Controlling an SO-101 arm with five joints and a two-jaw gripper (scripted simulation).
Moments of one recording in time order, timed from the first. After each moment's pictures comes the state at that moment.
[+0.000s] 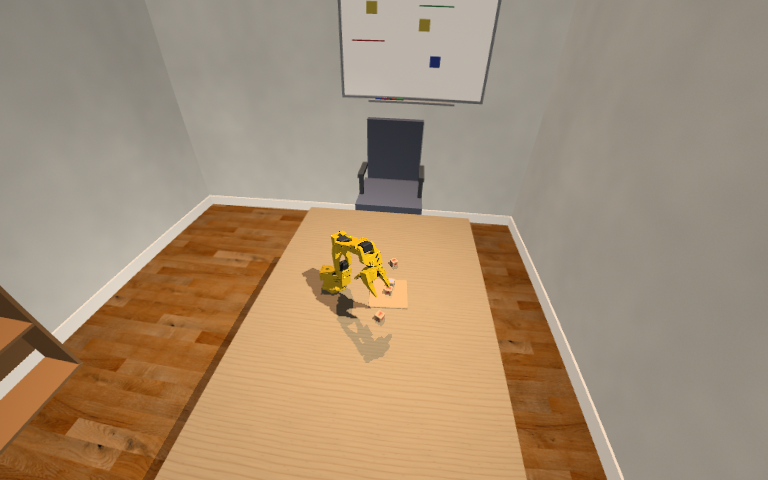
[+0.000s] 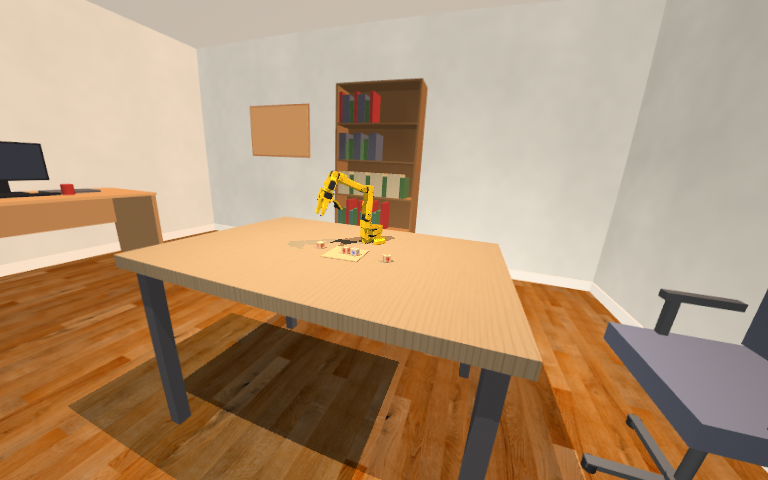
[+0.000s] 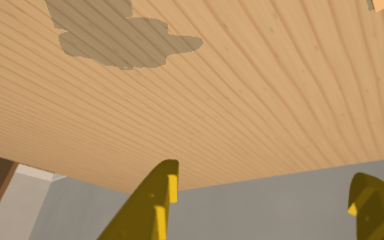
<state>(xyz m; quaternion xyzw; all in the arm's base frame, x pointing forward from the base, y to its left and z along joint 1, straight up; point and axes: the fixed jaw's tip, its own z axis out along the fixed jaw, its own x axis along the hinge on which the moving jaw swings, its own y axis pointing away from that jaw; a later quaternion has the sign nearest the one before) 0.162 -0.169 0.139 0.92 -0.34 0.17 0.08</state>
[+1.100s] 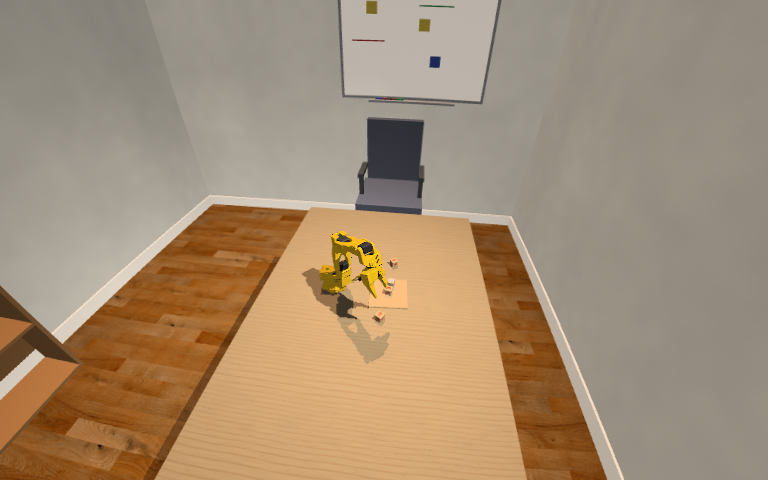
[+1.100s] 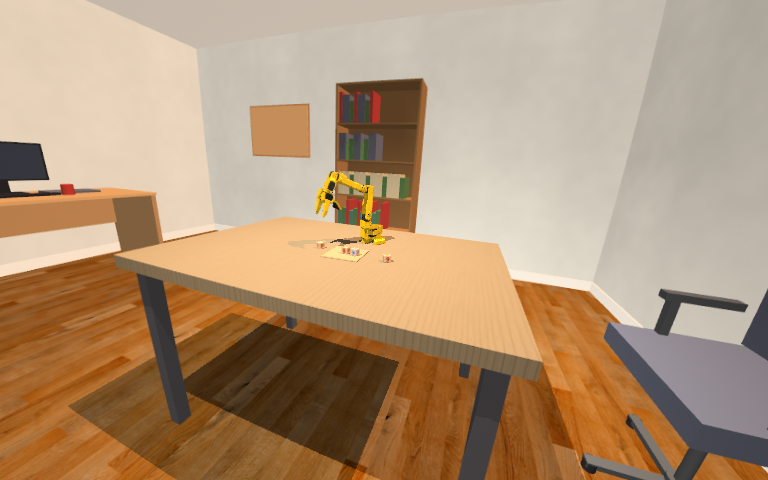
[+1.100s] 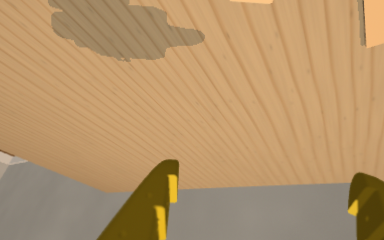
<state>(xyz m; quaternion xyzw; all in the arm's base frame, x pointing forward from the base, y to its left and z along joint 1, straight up) 0.162 -0.172 0.137 0.95 -0.26 0.16 0.09</state>
